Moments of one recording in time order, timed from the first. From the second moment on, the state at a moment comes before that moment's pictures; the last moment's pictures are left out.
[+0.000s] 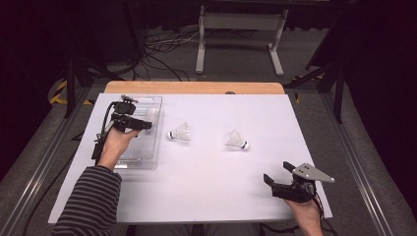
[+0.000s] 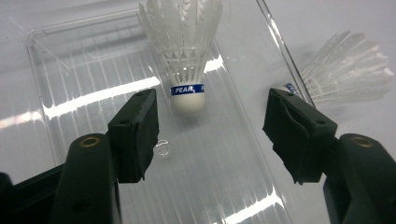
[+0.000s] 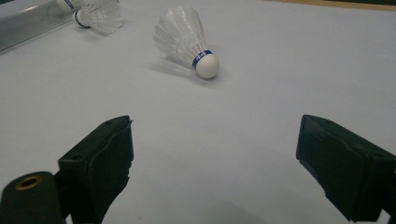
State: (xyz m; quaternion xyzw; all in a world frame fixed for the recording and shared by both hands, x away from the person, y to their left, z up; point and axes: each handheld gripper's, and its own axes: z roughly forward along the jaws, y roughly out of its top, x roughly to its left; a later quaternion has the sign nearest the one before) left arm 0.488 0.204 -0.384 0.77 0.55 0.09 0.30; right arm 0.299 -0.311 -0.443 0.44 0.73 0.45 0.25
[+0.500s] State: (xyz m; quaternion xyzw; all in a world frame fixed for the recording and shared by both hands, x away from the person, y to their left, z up) left arm 0.469 0.211 -0.377 0.77 0.53 0.12 0.32; right arm 0.298 -0.312 -0.443 0.45 0.73 0.45 0.25
